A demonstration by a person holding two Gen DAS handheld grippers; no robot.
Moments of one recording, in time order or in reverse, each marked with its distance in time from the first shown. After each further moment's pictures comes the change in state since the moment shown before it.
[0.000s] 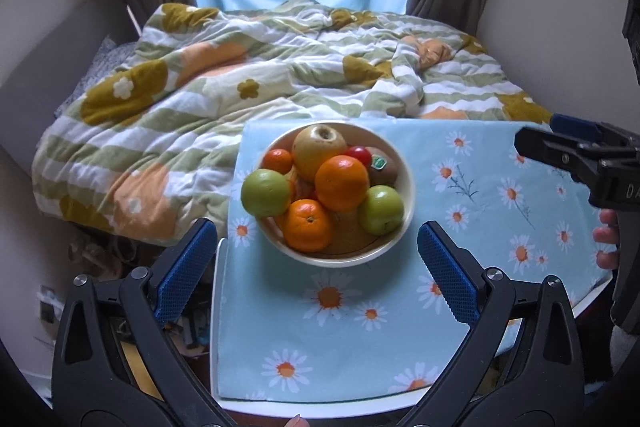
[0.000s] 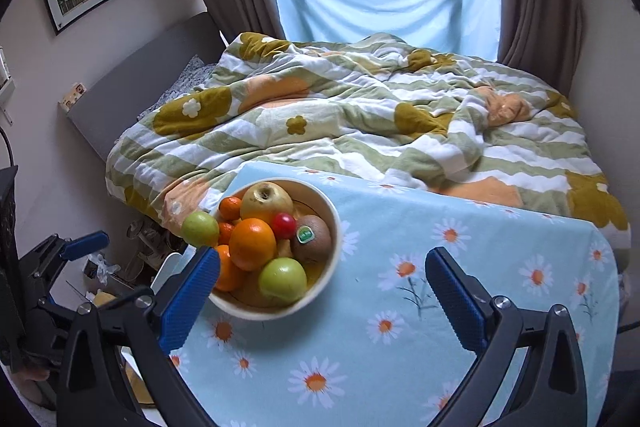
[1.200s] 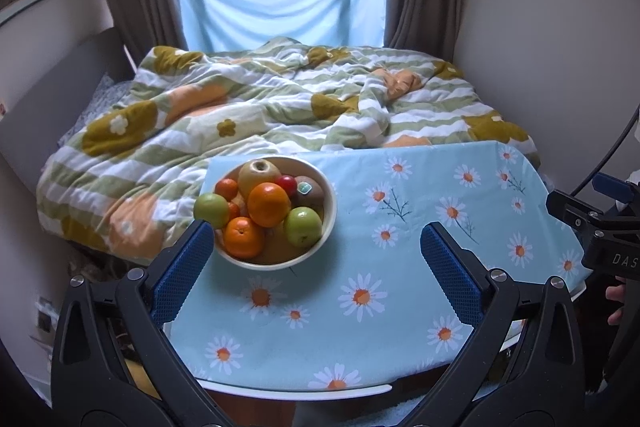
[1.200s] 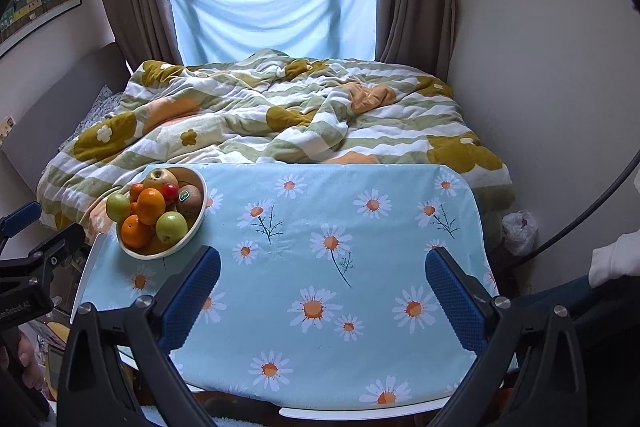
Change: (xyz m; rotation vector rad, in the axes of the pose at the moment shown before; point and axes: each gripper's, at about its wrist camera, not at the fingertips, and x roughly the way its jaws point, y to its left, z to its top) left arm -0.064 -0.089 -0.012 0.037 -0.127 -0.003; right arm -0.113 -0.062 -0.071 0.145 -0.063 -0.325
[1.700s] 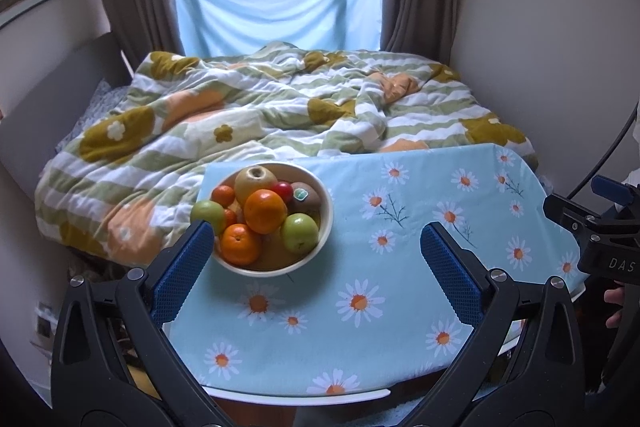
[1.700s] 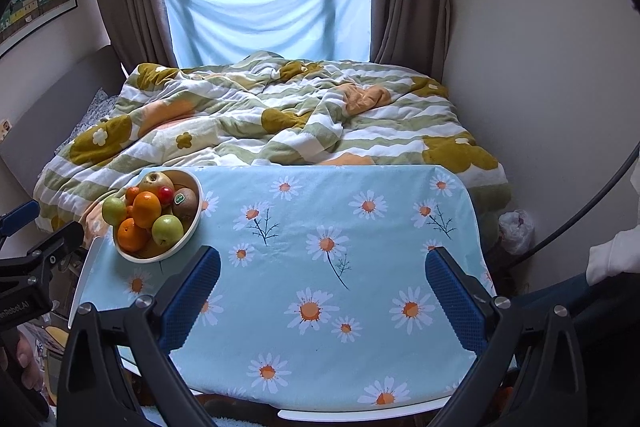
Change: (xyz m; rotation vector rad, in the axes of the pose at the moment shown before) left arm 0.000 -0.002 0.004 0.007 -0.017 -0.008; right arm 0.001 -0.006 0.002 0.004 -0.002 -0.004
